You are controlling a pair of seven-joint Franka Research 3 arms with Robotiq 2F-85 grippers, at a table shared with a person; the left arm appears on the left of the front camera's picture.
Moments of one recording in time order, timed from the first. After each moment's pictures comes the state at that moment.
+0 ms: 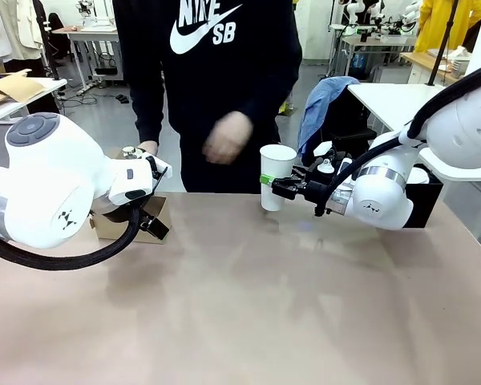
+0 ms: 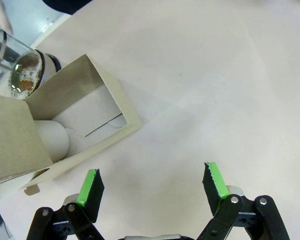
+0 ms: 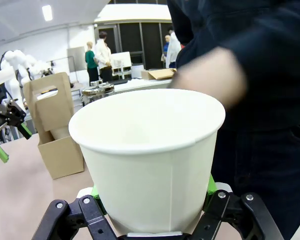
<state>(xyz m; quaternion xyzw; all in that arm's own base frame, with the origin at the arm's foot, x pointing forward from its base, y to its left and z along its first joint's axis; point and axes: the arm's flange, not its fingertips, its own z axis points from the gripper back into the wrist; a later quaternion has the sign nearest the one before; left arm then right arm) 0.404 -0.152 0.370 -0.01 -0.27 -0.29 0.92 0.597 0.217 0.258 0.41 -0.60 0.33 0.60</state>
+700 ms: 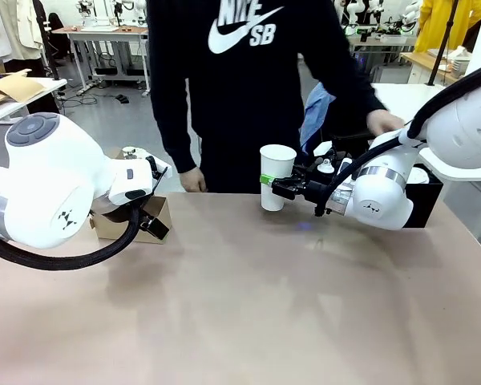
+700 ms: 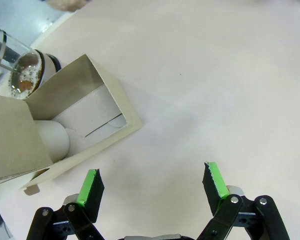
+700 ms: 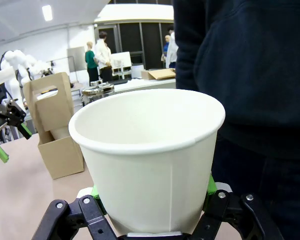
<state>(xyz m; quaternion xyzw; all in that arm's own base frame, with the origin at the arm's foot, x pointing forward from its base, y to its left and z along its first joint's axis) 0.404 -0.152 0.370 -0.01 -0.27 -0.29 0.92 0.597 0.217 0.258 0.41 -0.60 0.33 0.60</state>
